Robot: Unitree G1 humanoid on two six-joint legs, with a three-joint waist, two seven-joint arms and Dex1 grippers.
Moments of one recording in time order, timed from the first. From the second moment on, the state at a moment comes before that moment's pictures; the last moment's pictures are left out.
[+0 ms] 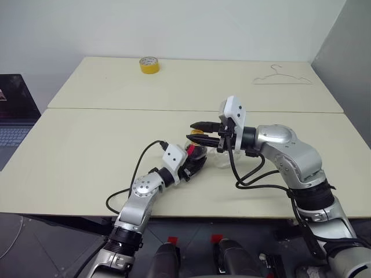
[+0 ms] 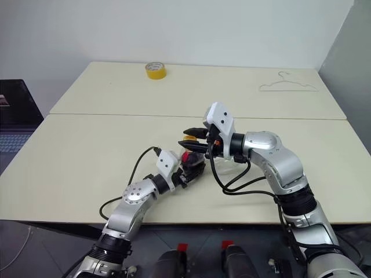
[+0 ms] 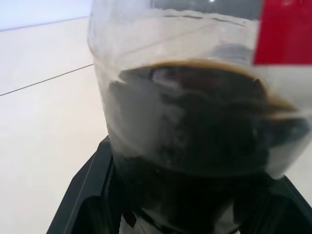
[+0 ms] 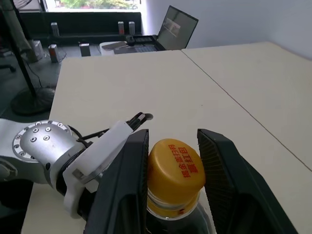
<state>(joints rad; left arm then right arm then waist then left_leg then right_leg) -0.24 0.24 -0.19 0.07 -0.13 0.10 -0.58 -0.69 -0.40 0.23 -0.20 0.41 0.62 0.83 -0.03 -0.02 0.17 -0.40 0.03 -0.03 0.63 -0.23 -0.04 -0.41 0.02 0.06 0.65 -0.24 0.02</state>
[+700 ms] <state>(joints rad) -0.24 0.25 -0.19 0.06 -0.13 0.10 -0.58 -0.70 -0.40 0.24 -0.20 0.40 0.61 0.84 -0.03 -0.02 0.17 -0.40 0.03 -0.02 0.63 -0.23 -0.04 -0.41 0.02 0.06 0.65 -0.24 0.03</state>
